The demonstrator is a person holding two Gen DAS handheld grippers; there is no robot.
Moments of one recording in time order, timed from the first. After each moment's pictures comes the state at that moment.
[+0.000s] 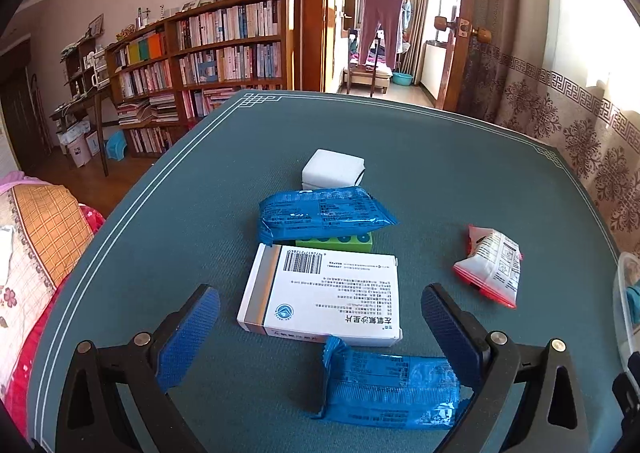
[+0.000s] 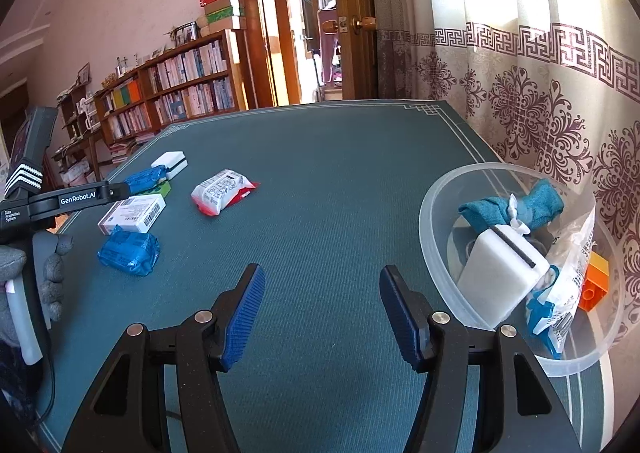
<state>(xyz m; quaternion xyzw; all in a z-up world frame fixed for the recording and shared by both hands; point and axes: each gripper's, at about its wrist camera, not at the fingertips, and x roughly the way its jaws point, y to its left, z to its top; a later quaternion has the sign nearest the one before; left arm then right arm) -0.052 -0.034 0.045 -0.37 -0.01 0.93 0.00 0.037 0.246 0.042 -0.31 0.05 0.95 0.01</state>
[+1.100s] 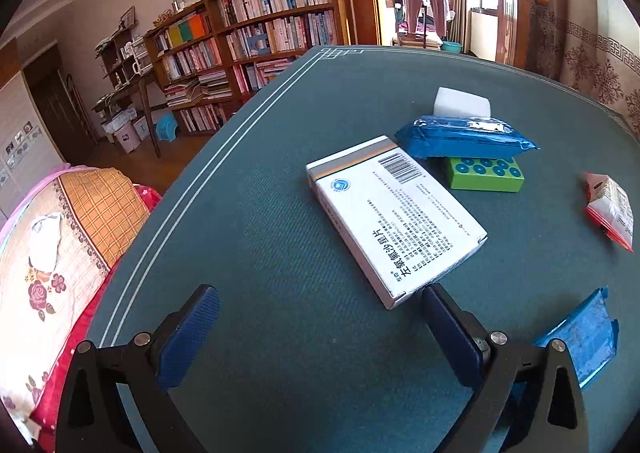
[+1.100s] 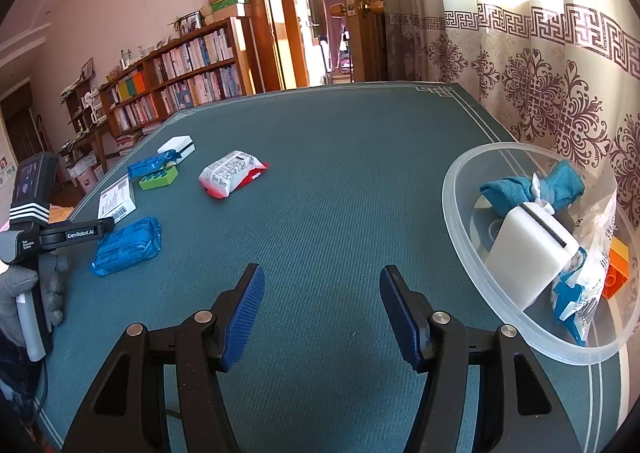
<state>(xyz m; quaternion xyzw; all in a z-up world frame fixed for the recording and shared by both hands) -0.047 -0.108 0.007 -0.42 0.03 0.90 -0.10 0.033 0.239 0.031 -0.33 0.06 0.94 -0.01</state>
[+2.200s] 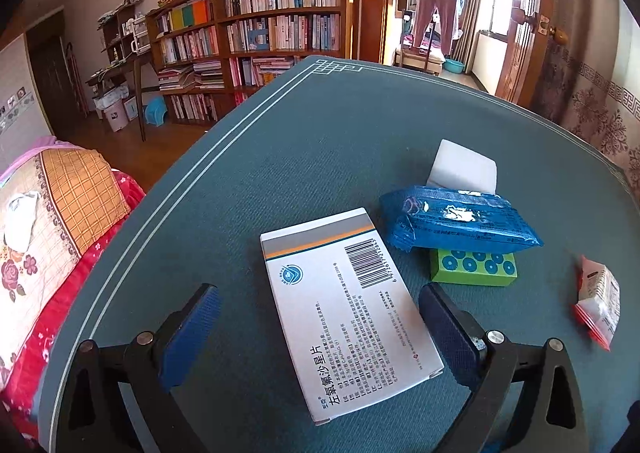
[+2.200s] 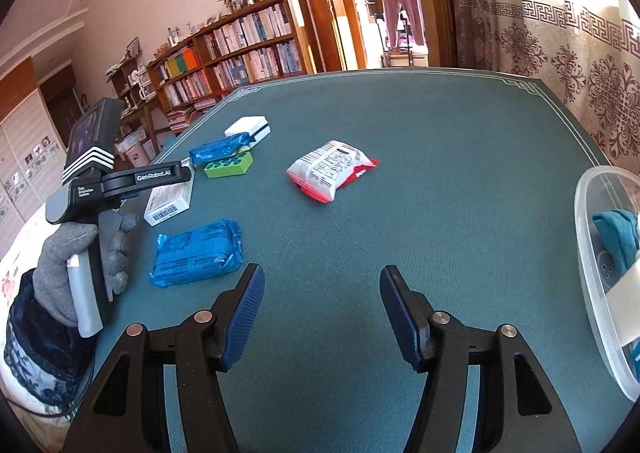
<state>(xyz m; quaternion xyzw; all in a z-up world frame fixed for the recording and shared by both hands) -0.097 -0.101 0.018 -0.42 -0.04 0.91 -0.08 -0.016 0.166 0.035 -0.36 0.06 0.92 -0.13</state>
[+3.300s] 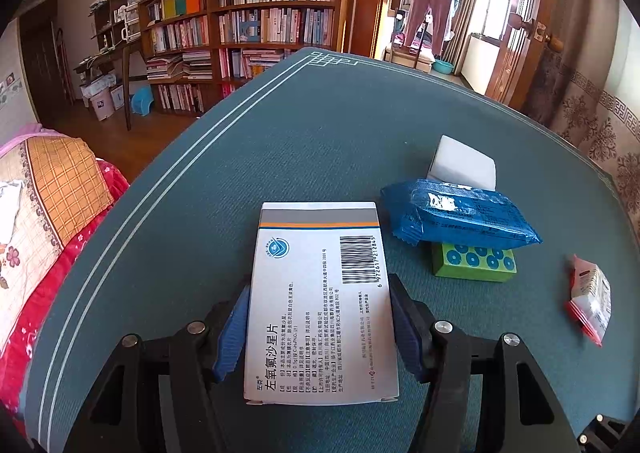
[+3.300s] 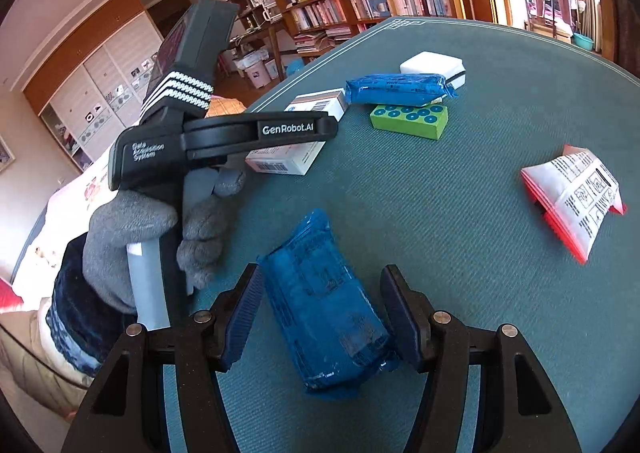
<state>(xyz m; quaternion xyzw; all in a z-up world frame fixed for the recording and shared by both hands) -0.096 -0.111 0.015 -0.42 -0.06 0.91 -0.05 -0.070 0.066 0.007 -0.44 0.01 0.82 -0.36</state>
